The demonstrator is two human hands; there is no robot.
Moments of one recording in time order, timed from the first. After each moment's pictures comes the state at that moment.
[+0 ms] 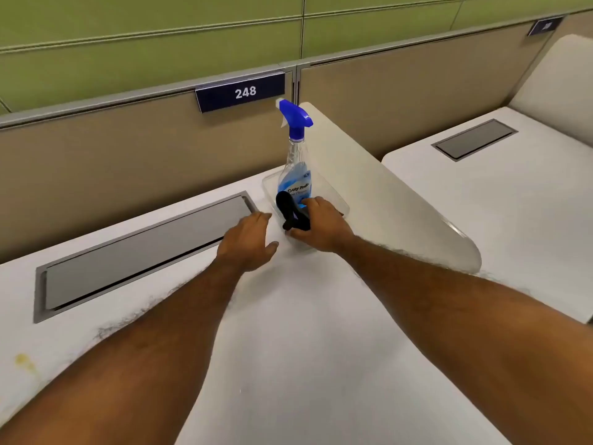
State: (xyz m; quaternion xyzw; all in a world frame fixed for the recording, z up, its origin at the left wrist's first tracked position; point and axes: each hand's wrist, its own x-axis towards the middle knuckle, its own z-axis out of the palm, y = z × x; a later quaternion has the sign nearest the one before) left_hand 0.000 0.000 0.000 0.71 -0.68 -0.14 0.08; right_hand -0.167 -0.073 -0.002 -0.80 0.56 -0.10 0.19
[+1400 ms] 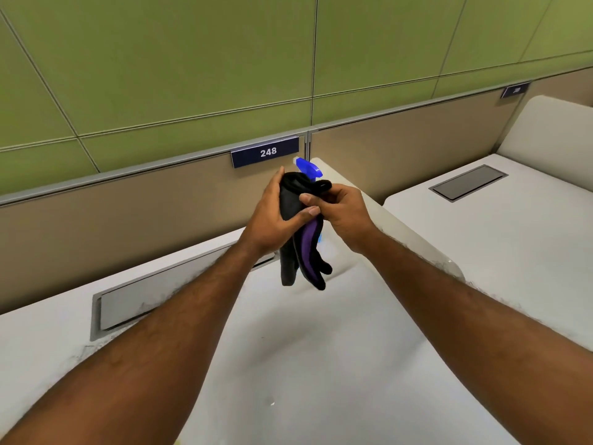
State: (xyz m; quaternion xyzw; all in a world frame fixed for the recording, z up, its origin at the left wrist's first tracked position) left_hand -0.006 0.023 0.133 0.55 -0.64 -0.27 0.46; right_hand -0.171 -0.006 0.153 -0.61 0.32 -0.46 0.57
